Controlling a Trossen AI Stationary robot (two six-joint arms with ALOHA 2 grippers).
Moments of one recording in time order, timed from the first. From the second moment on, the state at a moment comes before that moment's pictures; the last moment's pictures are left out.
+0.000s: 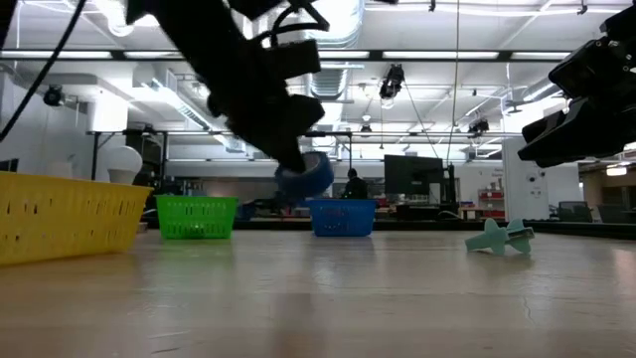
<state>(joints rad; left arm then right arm) -0.30 1.83 1.21 -0.47 -0.81 -0.55 0.26 0.41 0.03 0.00 0.21 0.15</state>
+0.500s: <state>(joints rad) 0.02 1.85 1.21 -0.05 -0.99 -0.21 0.25 0.41 0.03 0.00 0.21 0.15</state>
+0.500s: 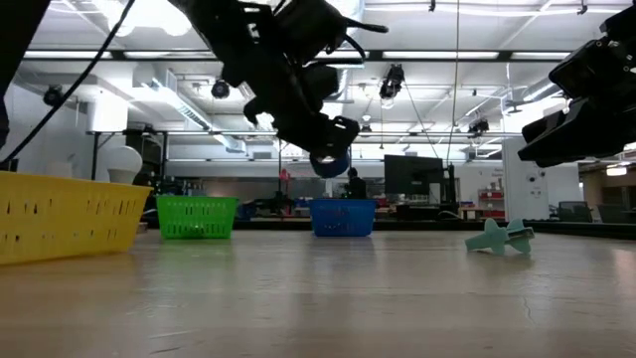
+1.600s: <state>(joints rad) 0.10 1.91 1.21 0.05 -0.84 -0.28 0.26 0.41 0.03 0.00 0.21 0.14</state>
